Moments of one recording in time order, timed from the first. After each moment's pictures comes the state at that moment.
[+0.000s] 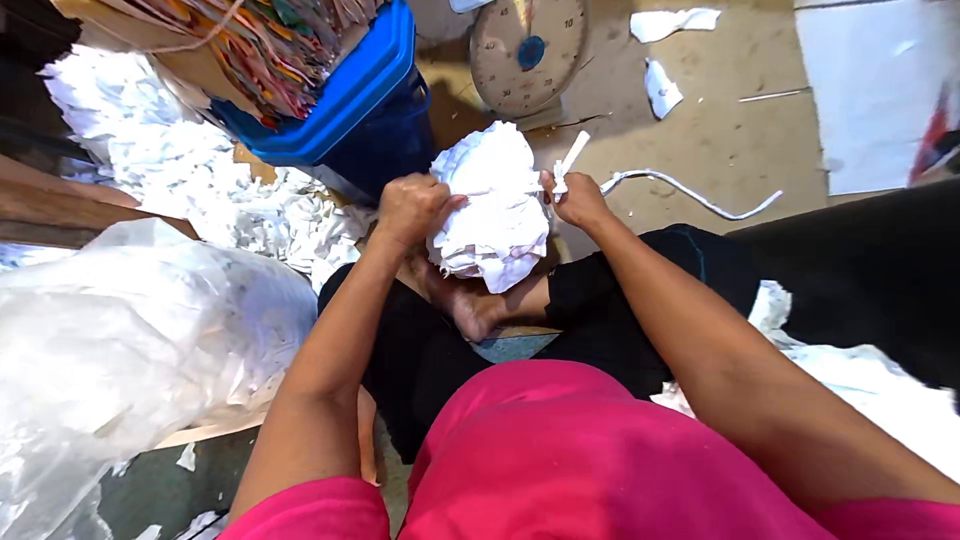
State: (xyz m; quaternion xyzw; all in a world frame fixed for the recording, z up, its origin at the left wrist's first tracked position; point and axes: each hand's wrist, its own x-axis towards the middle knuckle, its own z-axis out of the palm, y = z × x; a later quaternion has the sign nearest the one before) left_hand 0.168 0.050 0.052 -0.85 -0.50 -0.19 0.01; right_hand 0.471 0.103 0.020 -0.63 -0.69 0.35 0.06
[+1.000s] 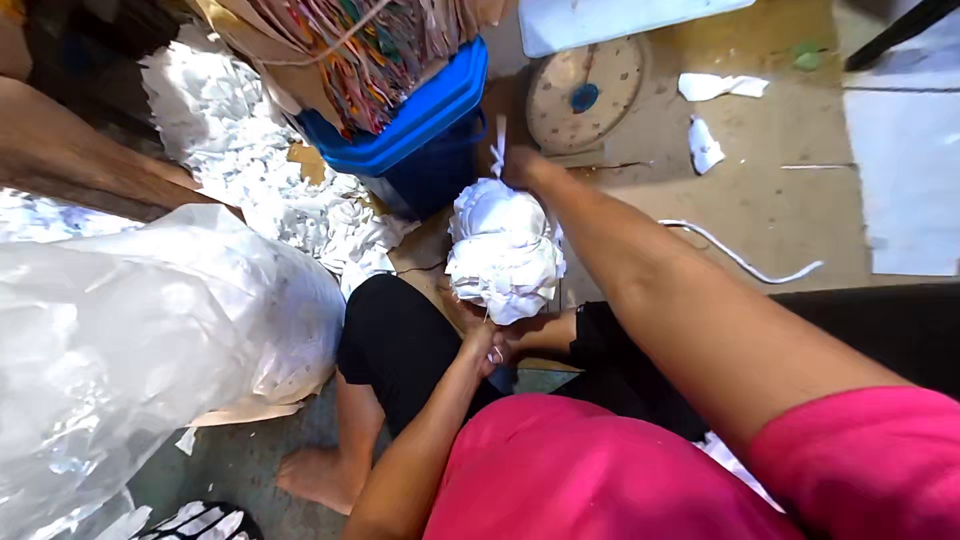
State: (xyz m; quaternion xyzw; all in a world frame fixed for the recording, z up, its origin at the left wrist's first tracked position) left_hand 0.266 -0.095 0.014 0.07 -0.64 -0.35 -0.69; right_hand 0.315 0.208 0.031 -0.48 -0.81 0.34 -0.04
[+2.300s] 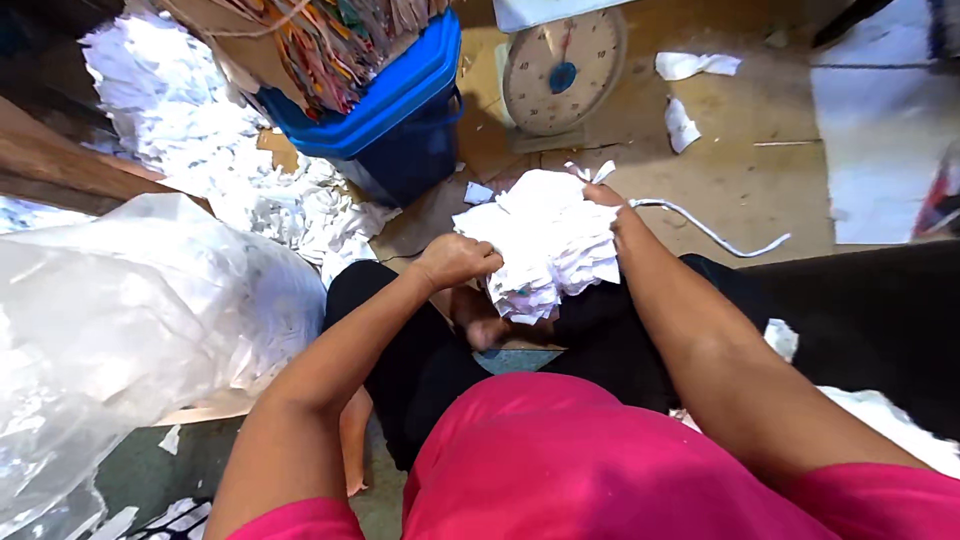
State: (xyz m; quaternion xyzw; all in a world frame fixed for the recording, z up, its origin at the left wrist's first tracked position) left_hand 0.189 0.001 0.036 -0.94 -0.31 -0.14 -0.04; right_hand 0.469 0.124 0.021 -0.48 -0.48 0.68 0.28
